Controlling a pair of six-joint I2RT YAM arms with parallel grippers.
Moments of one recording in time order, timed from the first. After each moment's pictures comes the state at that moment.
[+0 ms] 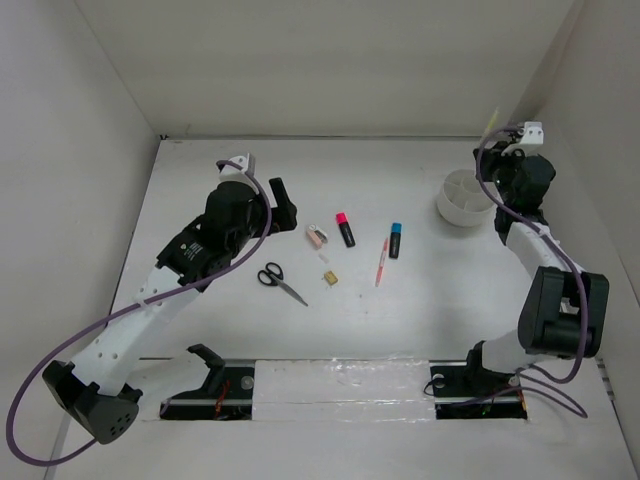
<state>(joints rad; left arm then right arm) -0.61 1.02 1.14 -0.58 -0.29 -0.56 -0.15 1.45 0.93 0.56 -0.29 0.16</state>
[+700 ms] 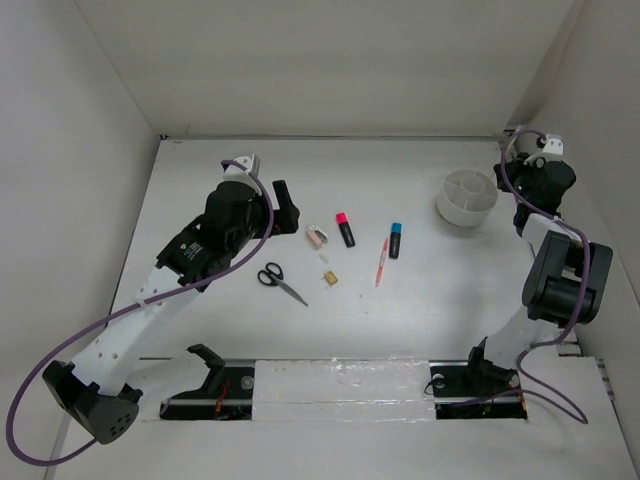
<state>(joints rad) -0.61 1.02 1.14 -0.58 -0.24 -0.51 -0.37 1.69 1.01 0.55 -0.44 0.17</state>
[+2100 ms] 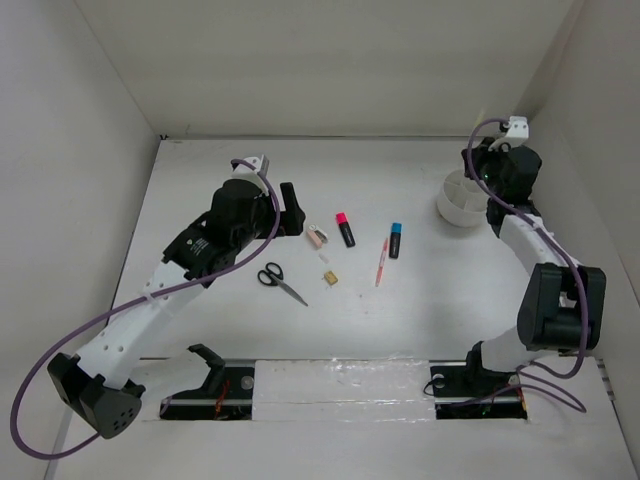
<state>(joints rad) -0.61 1.06 1.14 -0.58 -0.18 -0.49 -0.13 1.50 1.02 0.42 -0.22 0.16</state>
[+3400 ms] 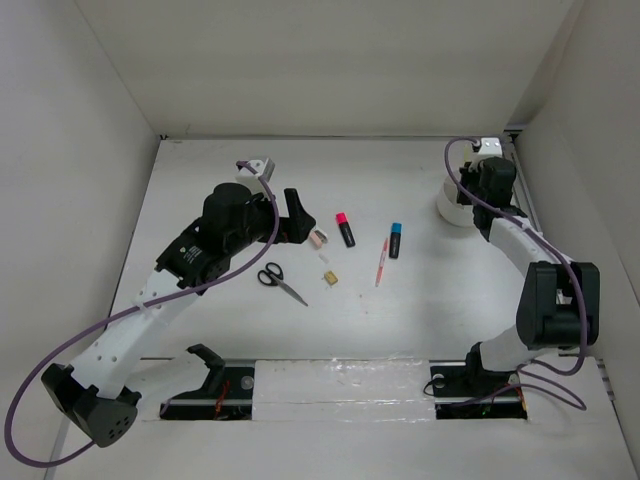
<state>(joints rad) -0.61 1.00 1.11 -0.52 0.01 -0.46 -0.02 1.51 0.97 0.14 0.00 -0.01</state>
